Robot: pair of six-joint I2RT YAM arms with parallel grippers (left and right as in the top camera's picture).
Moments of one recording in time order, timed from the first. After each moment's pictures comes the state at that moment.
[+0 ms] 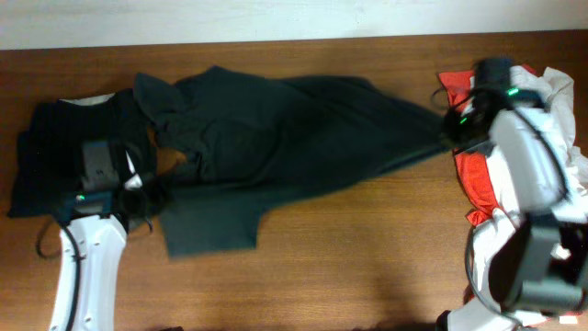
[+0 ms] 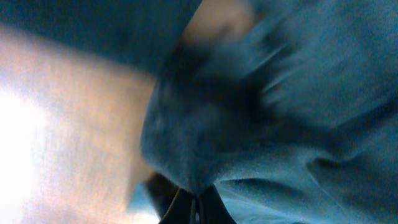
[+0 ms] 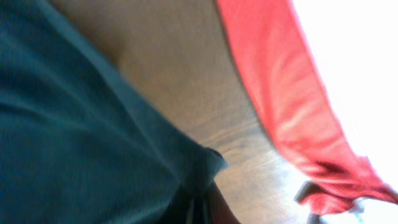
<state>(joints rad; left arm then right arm) 0.19 1.31 1.02 -0.86 0.08 -0.38 -0.16 1.77 1.57 -1.06 0.00 0.31</state>
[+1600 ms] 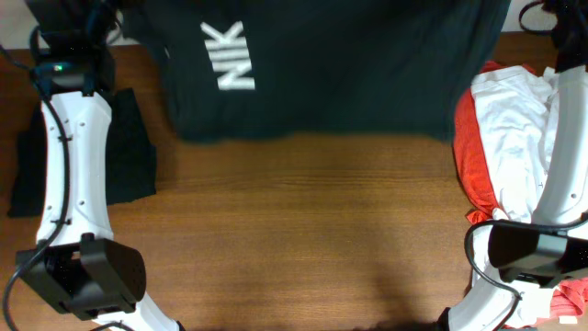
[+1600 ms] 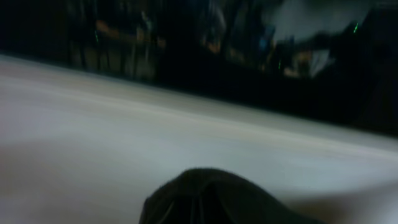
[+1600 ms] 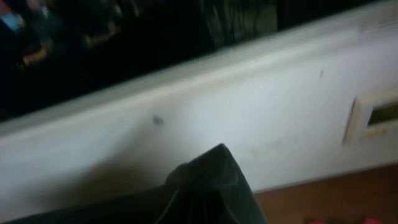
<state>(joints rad) 0.11 1.87 1.97 -0.10 0.21 -0.27 -0.22 1.96 2.42 -0.69 -0.23 0.25</state>
